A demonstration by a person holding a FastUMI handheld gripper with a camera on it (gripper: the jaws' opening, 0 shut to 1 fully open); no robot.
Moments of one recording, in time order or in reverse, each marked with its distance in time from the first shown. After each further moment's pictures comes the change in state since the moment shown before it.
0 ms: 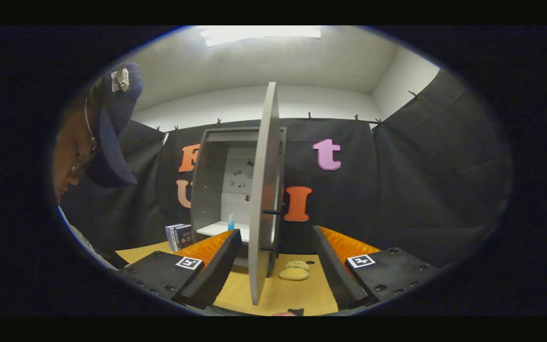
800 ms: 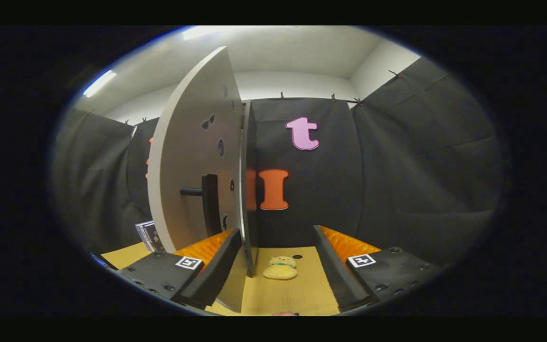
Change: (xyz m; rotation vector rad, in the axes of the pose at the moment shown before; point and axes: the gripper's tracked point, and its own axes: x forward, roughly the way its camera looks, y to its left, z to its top) arm 0.105 -0.044 -0.061 0.071 0.088 -0.111
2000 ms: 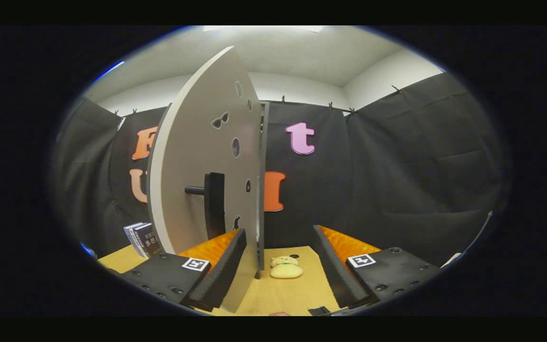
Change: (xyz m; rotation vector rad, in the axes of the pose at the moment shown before) arm -0.009 0.145 -0.001 -0.046 -0.024 -0.152
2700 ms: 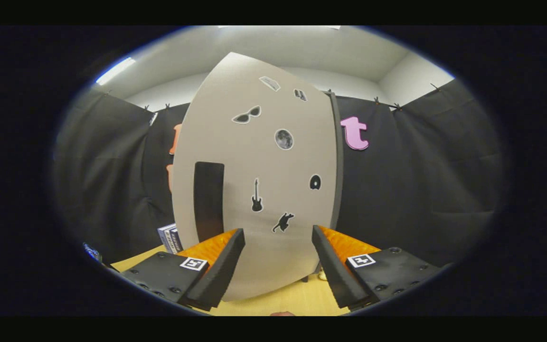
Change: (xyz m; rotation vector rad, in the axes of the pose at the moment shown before) arm 0.056 0.159 -0.015 -0.008 0.042 0.229
